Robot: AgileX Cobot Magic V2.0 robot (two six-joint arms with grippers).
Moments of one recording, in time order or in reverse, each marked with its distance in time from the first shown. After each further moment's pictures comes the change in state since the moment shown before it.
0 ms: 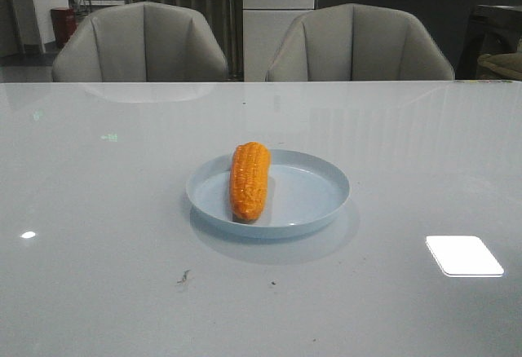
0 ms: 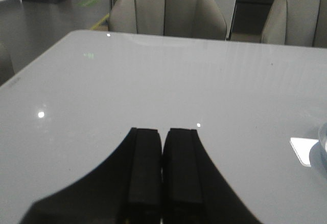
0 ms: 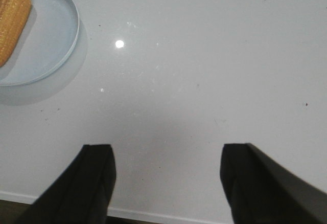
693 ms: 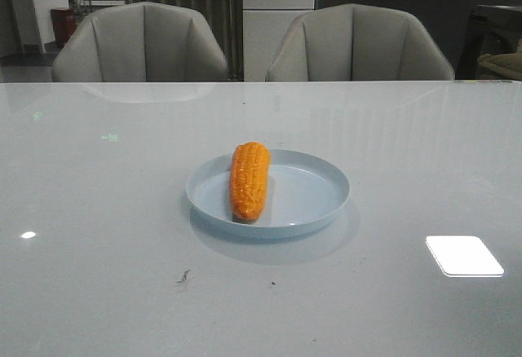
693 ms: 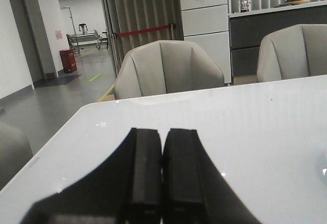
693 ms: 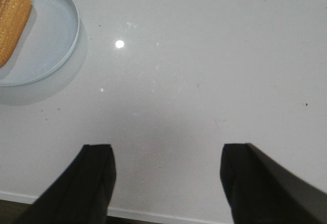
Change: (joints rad) left arm 0.000 -0.256 0.014 0.194 0.070 0.004; right arm 0.000 0.000 0.000 0.000 0.000 0.000
